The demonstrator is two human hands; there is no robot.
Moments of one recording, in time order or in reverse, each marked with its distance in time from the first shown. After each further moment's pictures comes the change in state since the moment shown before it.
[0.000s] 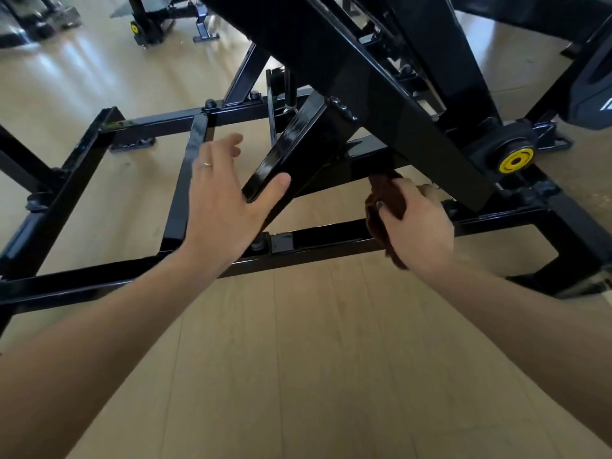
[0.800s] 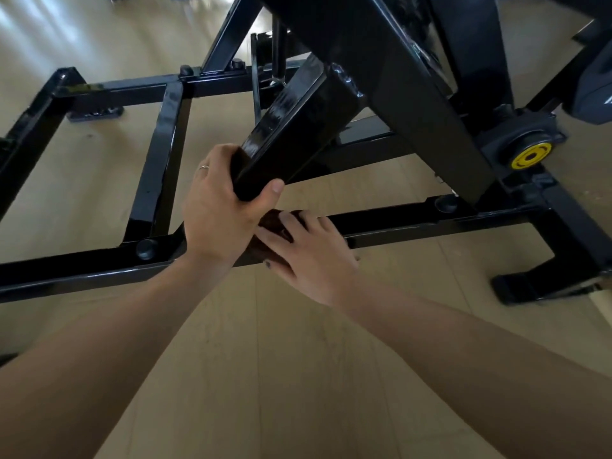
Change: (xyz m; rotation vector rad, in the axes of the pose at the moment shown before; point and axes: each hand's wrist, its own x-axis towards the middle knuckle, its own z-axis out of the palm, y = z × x) left_hand 0.005 -0.039 0.057 -0.044 0.156 0.062; right_hand -0.028 -0.040 0.093 -0.540 -0.300 -0.801
